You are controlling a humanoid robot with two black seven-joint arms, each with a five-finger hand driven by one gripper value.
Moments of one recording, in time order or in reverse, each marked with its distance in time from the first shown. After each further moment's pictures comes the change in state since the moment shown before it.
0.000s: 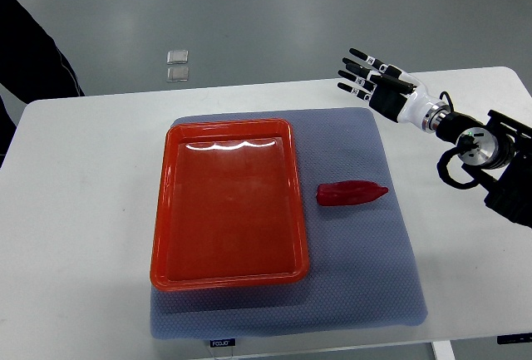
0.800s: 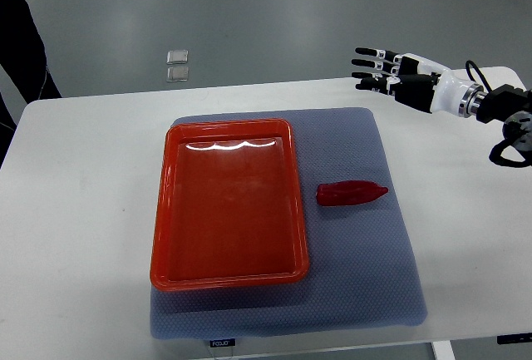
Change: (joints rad) left arm 0.000 0.000 0.001 0.012 0.000 0.008 0.006; right arm 0.035 -0.184 0.012 0.107 -0.419 0.158 0.000
